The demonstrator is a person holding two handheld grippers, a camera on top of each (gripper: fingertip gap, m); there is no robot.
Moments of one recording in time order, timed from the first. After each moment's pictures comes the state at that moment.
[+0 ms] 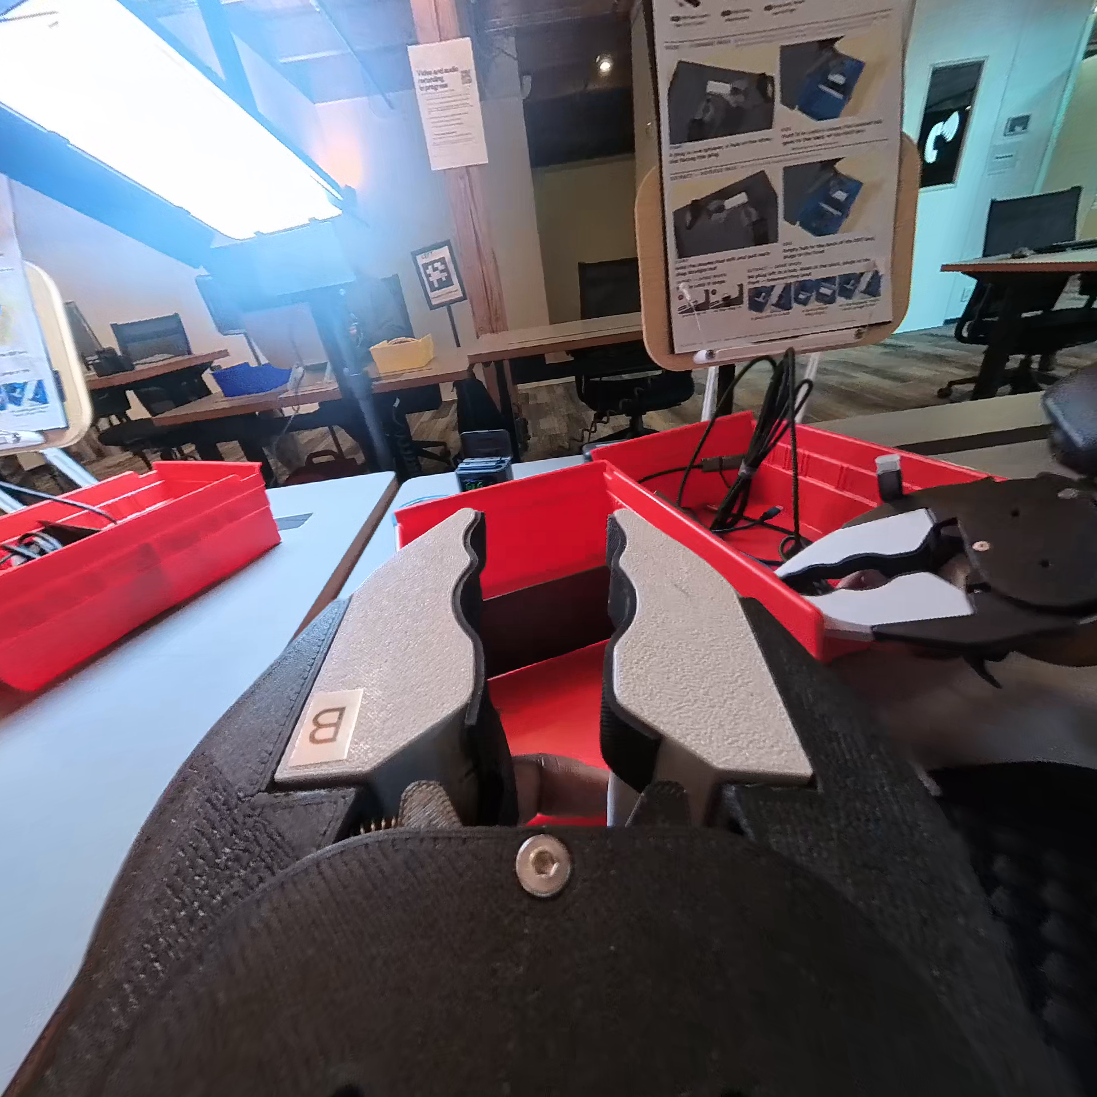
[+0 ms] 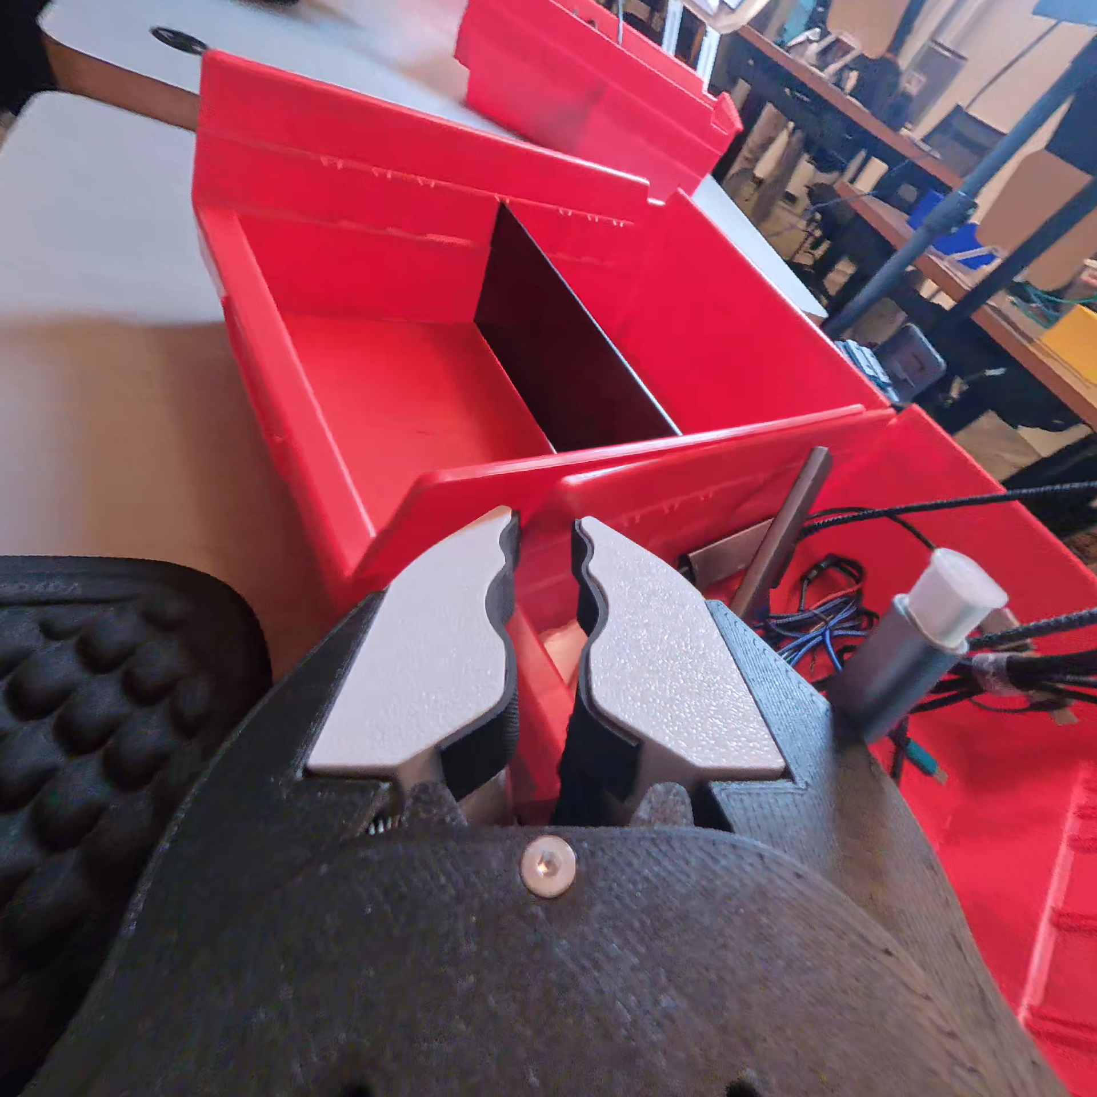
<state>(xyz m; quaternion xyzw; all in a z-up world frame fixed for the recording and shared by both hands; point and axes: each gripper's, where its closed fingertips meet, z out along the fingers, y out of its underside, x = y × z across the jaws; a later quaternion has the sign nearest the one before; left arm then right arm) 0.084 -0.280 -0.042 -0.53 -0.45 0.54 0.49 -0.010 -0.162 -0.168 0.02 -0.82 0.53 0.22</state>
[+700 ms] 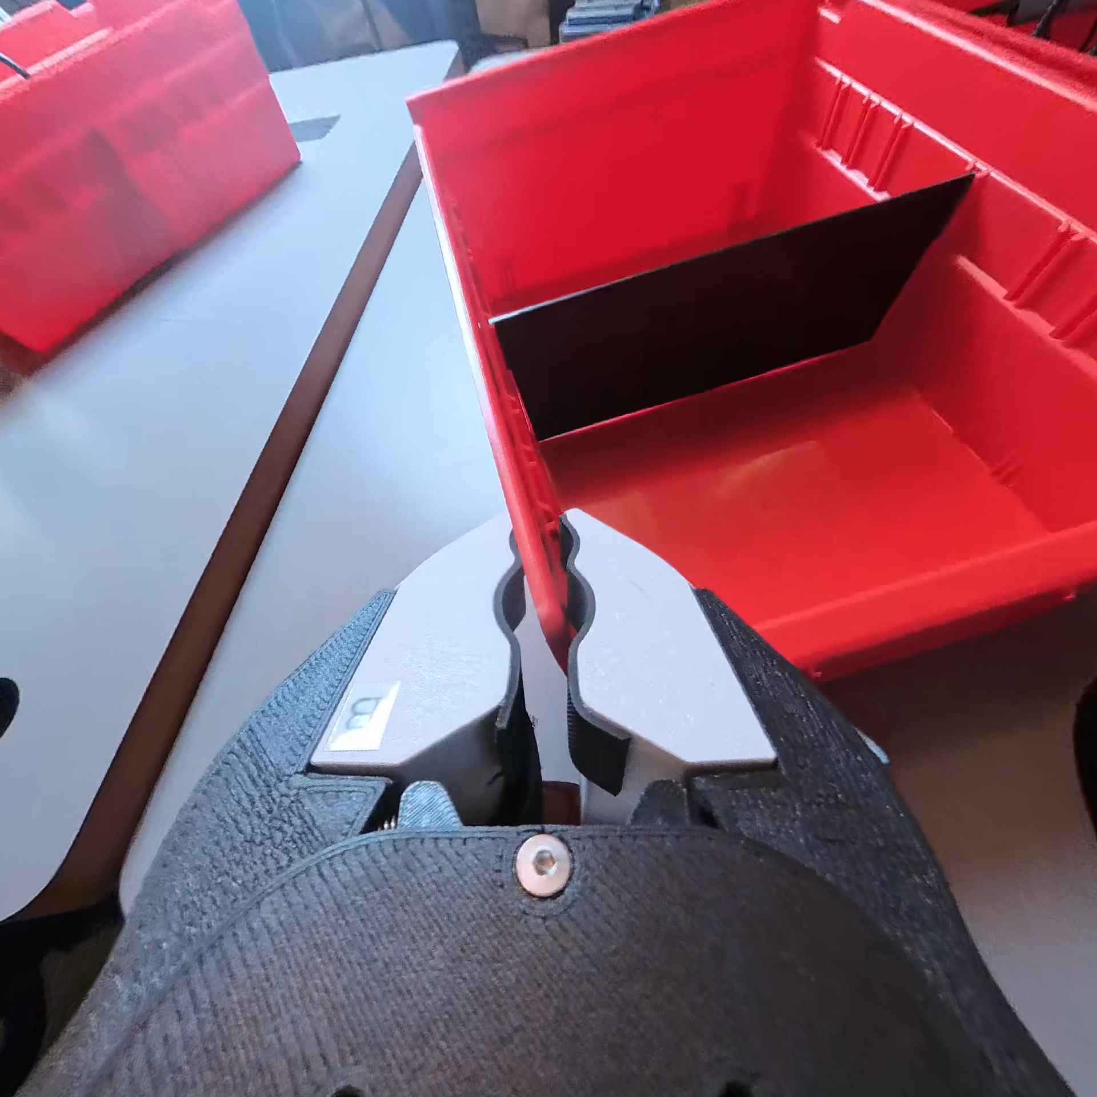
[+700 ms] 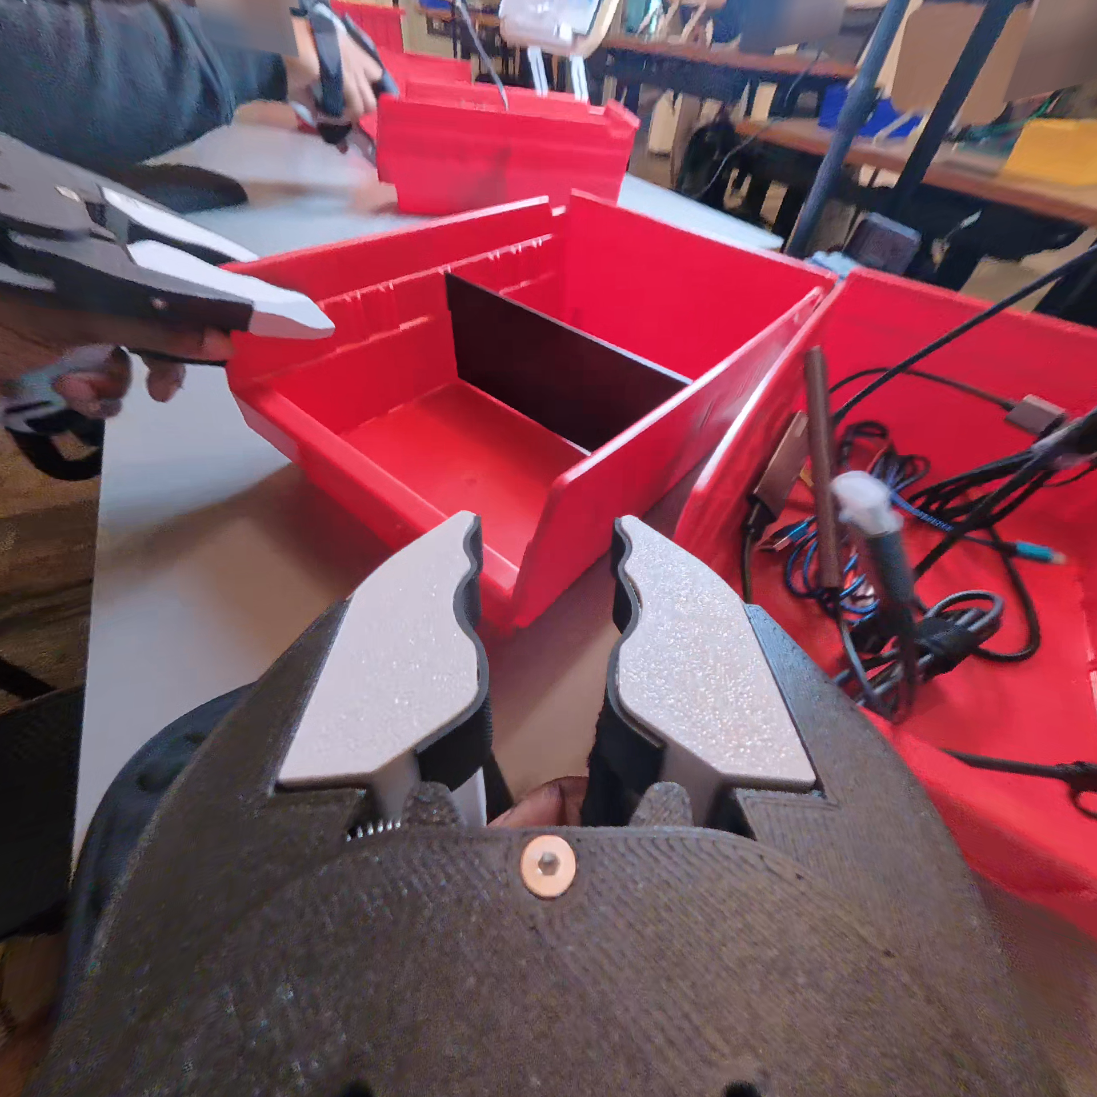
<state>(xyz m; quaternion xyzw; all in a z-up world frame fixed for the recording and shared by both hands) 0.062 -0.358 -0.181 -0.59 -0.63 0.42 0.27 0.033 -0.155 -0.158 -0.16 -0.78 0.58 0.17</state>
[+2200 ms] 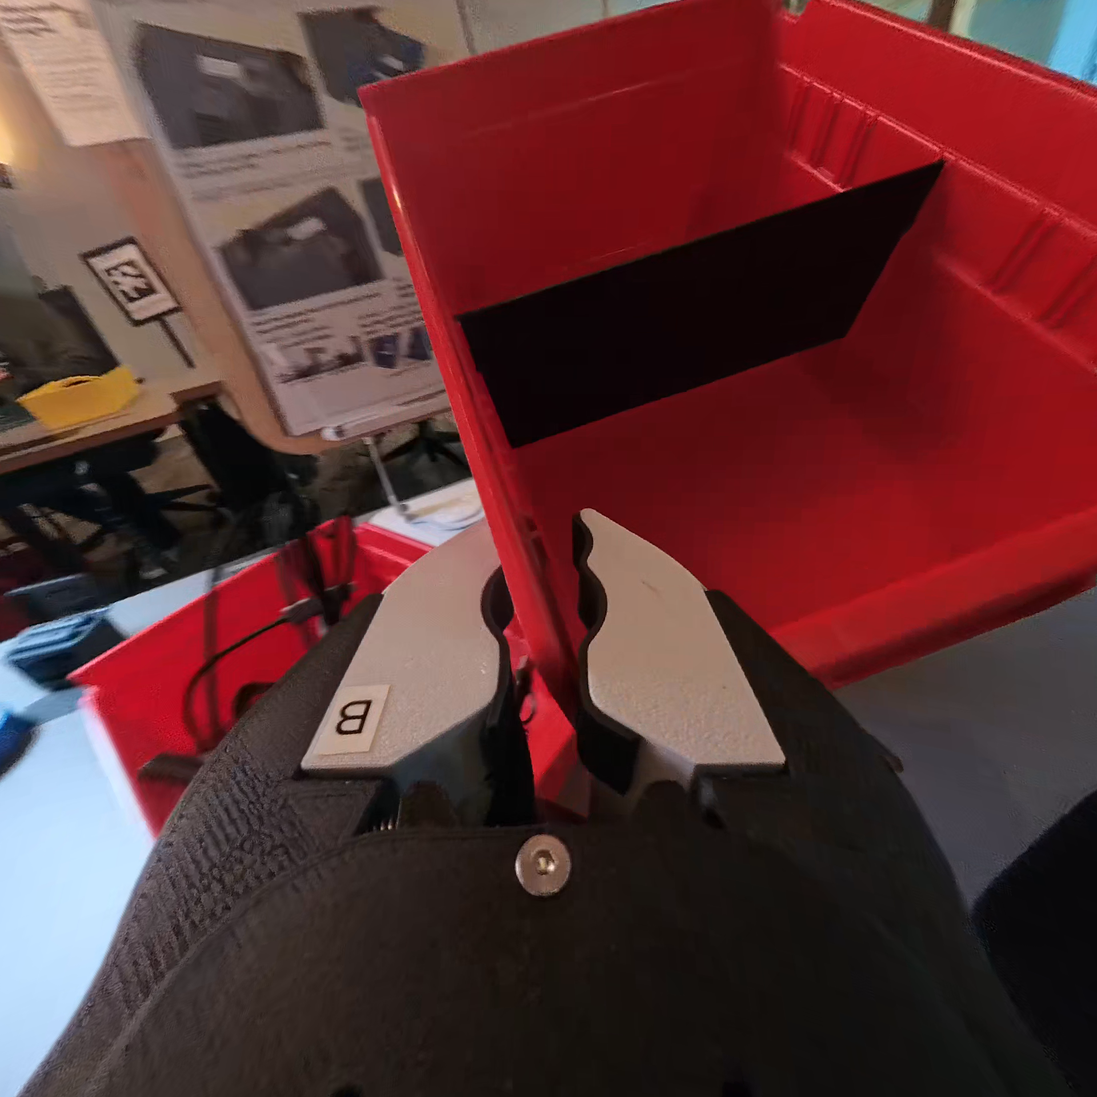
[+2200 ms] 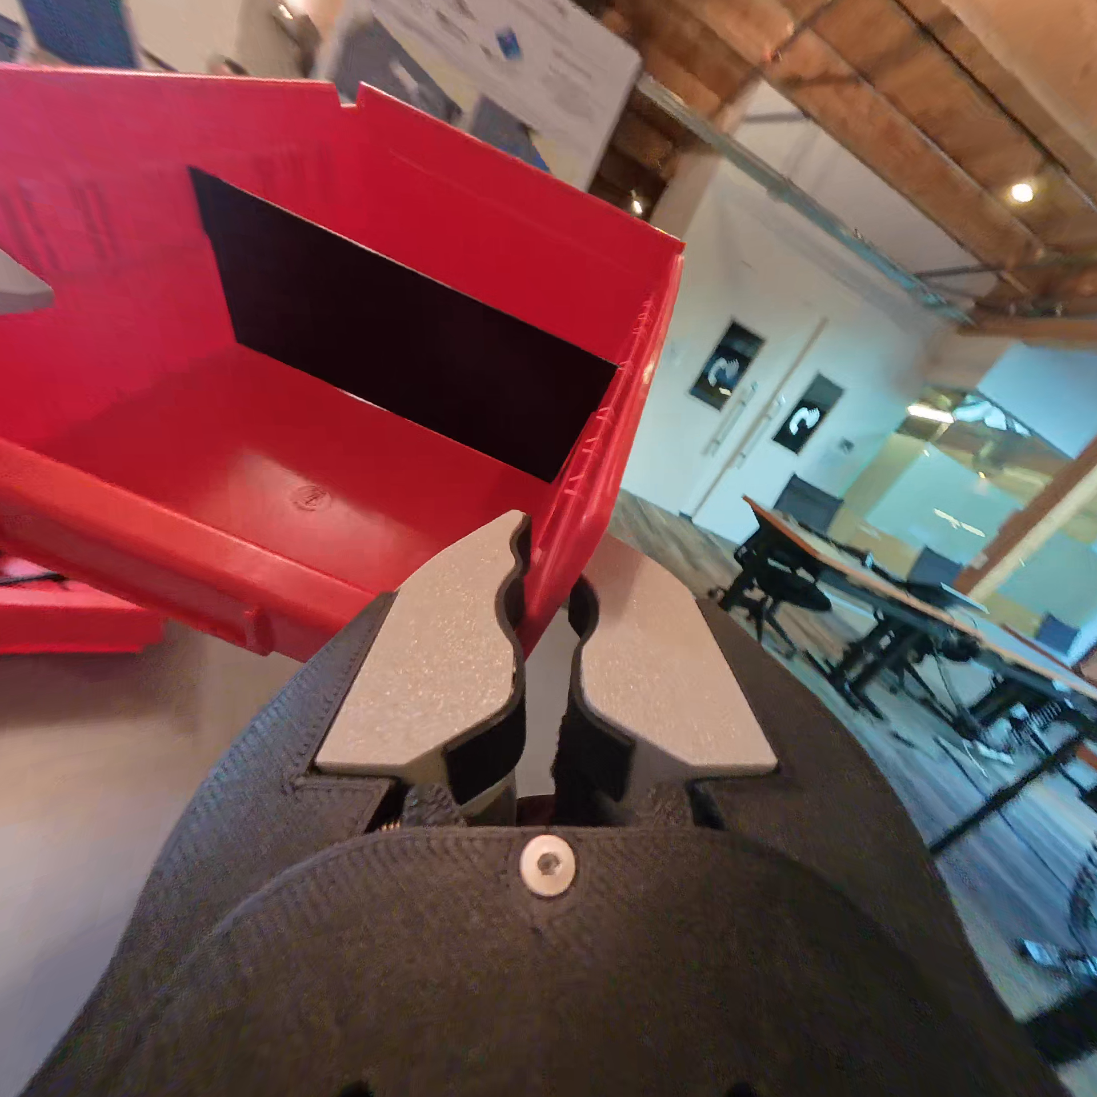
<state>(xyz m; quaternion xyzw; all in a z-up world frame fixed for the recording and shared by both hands) -0.044 0.016 -0.031 -0.64 -0.35 0.43 0.54 0.002 0.196 -0.018 -0.33 -0.56 0.40 0.64</state>
